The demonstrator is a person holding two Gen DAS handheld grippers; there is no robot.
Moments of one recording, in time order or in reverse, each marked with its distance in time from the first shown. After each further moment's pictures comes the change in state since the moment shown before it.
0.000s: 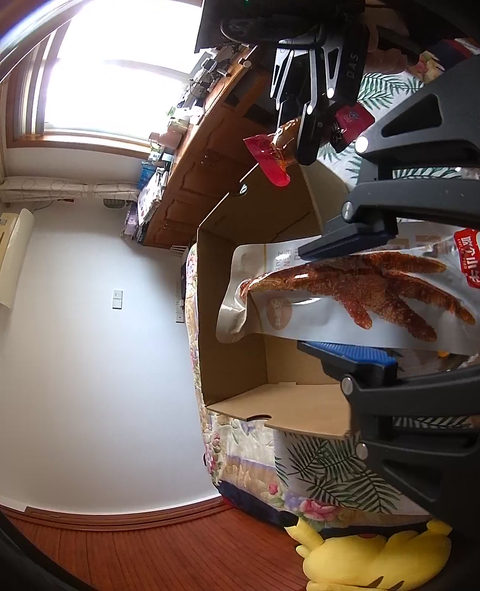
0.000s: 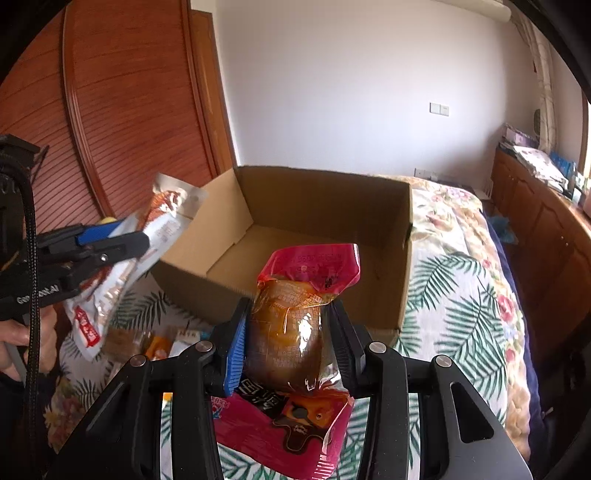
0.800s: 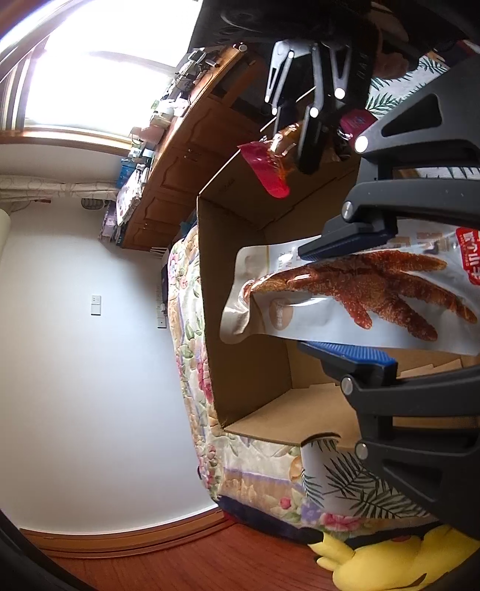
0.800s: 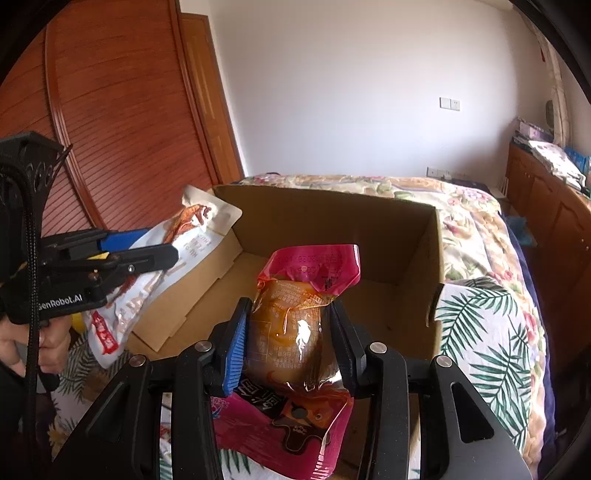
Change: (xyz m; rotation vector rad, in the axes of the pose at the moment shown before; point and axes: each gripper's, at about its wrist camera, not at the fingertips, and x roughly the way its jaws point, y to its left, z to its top) left arm 0.086 0.023 0.049 0.026 0.099 -0.022; right arm 0.073 -0.025 0.043 0.024 0.004 0.050
